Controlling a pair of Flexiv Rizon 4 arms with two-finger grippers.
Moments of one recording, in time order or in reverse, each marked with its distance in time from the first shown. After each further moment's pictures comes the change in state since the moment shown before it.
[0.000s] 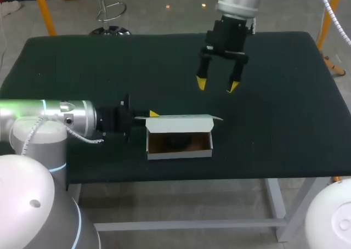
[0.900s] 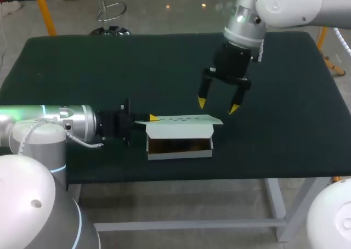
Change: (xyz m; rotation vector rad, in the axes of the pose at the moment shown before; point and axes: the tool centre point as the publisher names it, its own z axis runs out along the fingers) left arm 0.010 -0.002 0.000 0.018 -0.006 0.049; right arm -0.014 -0.001 0.060 -0.149 0.042 0.179
